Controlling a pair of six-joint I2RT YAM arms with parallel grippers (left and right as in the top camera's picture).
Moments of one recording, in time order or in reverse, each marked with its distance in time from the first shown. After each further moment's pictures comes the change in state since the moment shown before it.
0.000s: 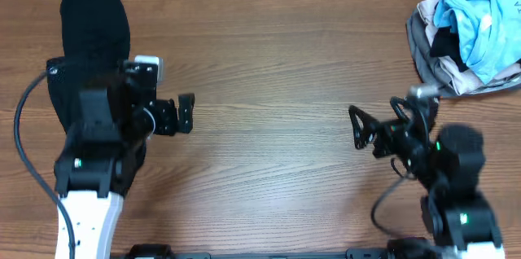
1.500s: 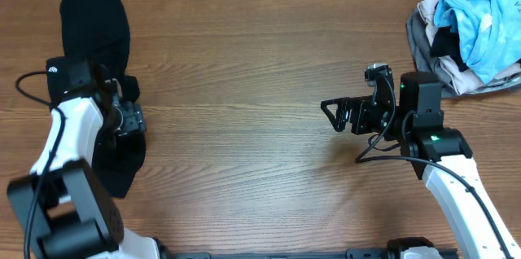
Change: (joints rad) left arm 0.337 0.669 0.031 -0.024 -0.230 -0.006; right arm 0.000 0.480 0.103 -0.010 -0.227 0.001
